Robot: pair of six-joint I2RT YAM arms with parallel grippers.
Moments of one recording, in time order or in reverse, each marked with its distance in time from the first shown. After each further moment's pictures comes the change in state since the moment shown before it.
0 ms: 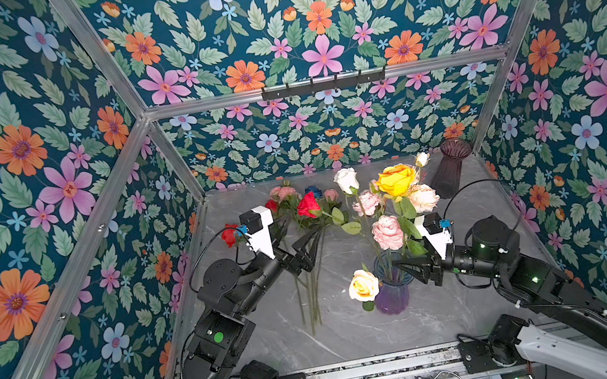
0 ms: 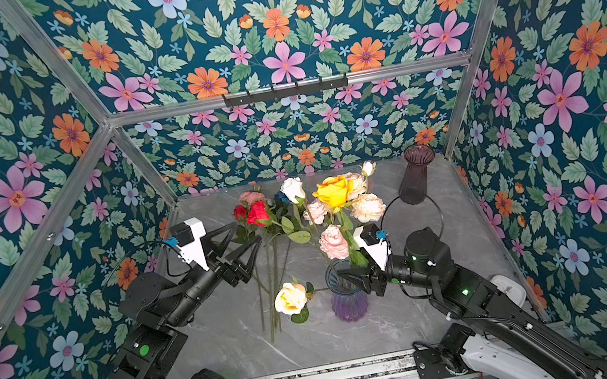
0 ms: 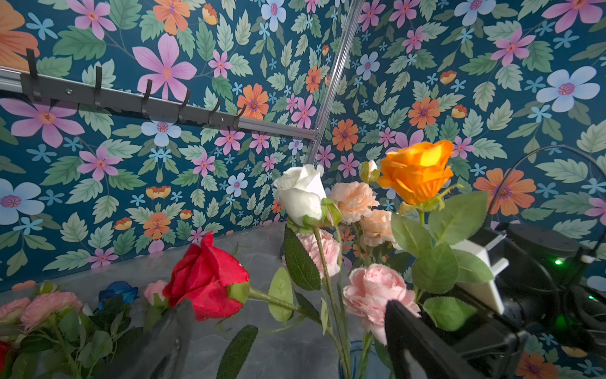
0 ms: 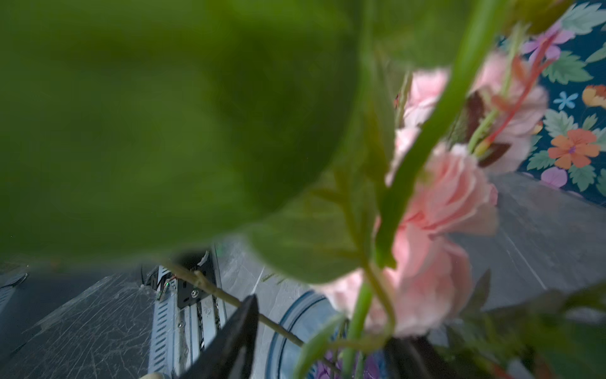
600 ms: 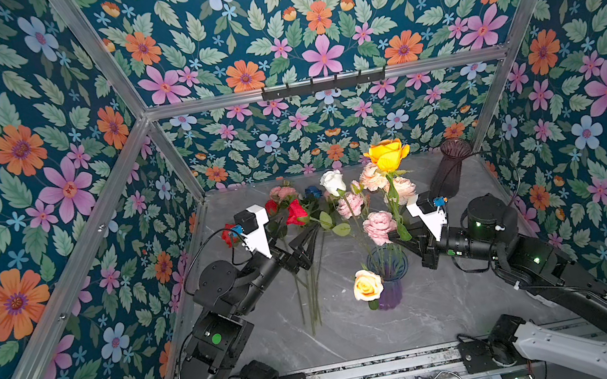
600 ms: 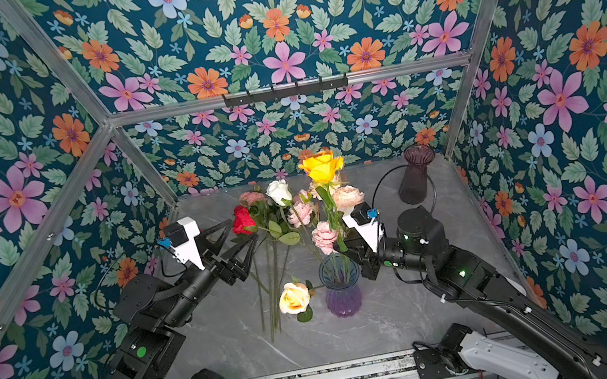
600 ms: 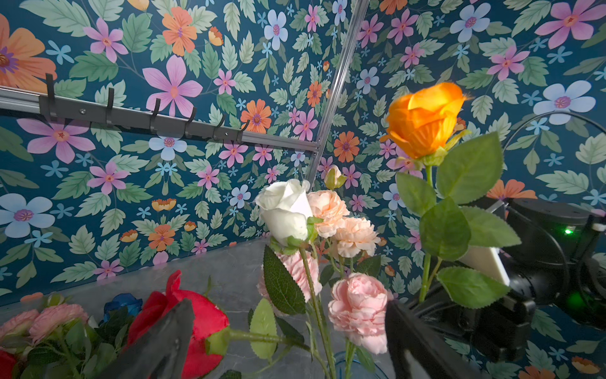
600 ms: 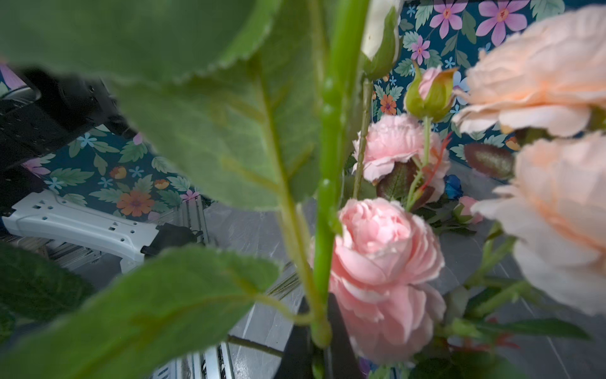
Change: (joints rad) left arm 0.000 -0.006 0.024 0.015 -0.022 0.005; right arm 0.000 0.158 0.147 -0.050 0.019 0.012
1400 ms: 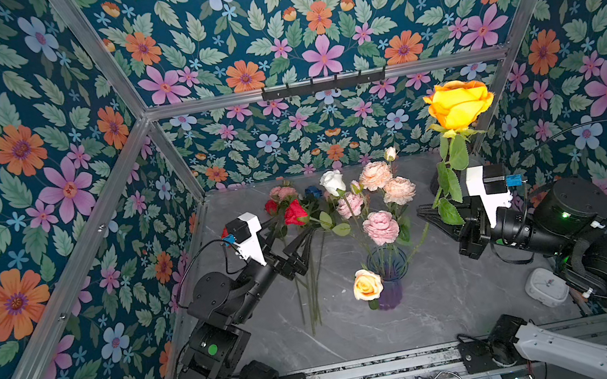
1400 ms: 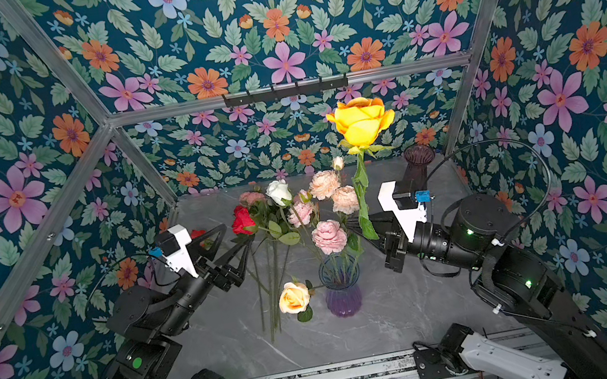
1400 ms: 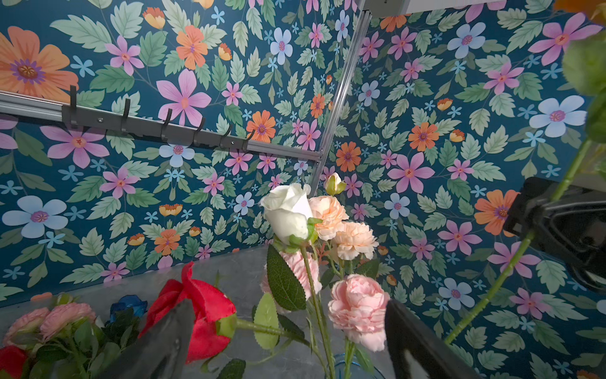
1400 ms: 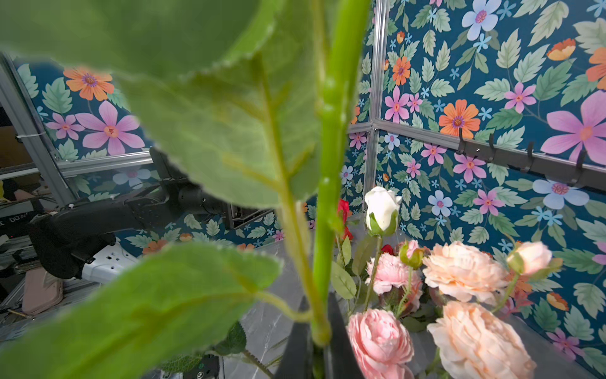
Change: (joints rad) left arm 0.000 -0.055 -0.037 0.016 -0.028 -0.016; right arm 0.000 -0.023 0.372 -0.127 -0.019 -0.046
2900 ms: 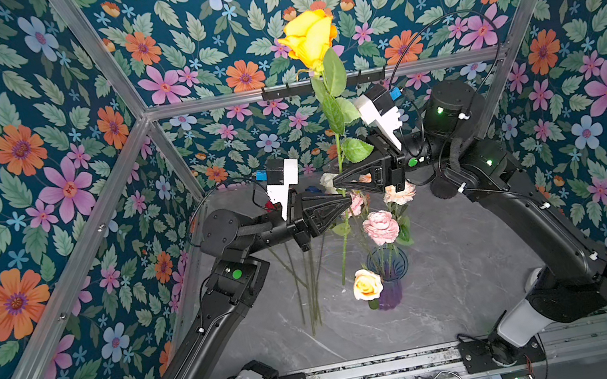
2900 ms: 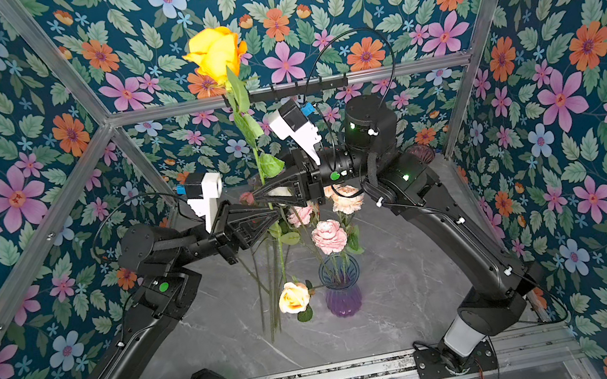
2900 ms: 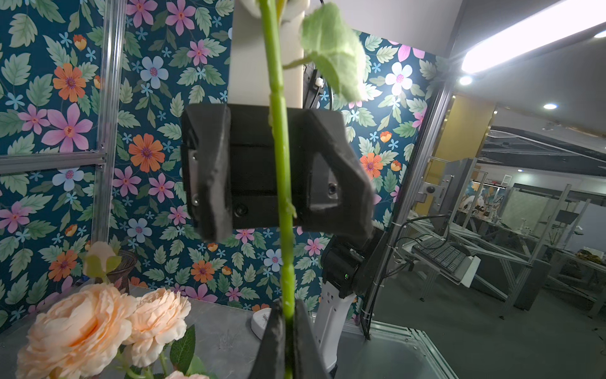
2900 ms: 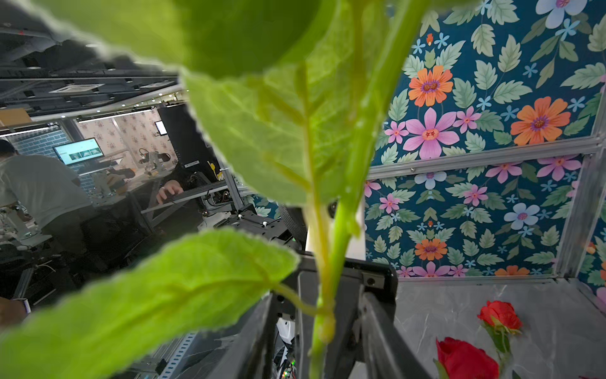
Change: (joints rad) left arm 0.007 0.453 0.365 0.391 0.761 -0.314; right arm -0.001 0.777 0.796 0.066 -0.622 0.247
